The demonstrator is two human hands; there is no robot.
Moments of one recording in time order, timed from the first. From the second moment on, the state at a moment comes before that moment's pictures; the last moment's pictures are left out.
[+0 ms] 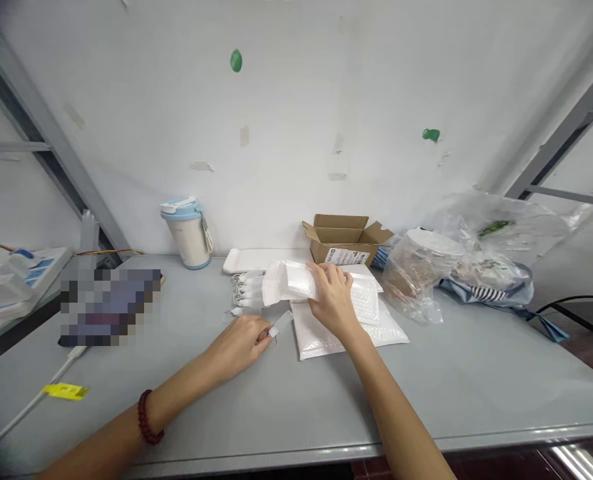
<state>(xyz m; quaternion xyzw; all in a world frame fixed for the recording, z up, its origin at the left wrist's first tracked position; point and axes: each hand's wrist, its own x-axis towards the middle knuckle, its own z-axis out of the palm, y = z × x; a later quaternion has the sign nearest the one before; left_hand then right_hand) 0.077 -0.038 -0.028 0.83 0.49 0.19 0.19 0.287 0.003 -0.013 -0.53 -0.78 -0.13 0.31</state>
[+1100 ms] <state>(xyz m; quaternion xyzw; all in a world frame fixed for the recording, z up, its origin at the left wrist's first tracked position) 0.054 -0.029 0.010 0.74 0.39 0.35 0.43 0.251 -0.017 -0.021 -0.42 -0.83 -0.07 0.35</state>
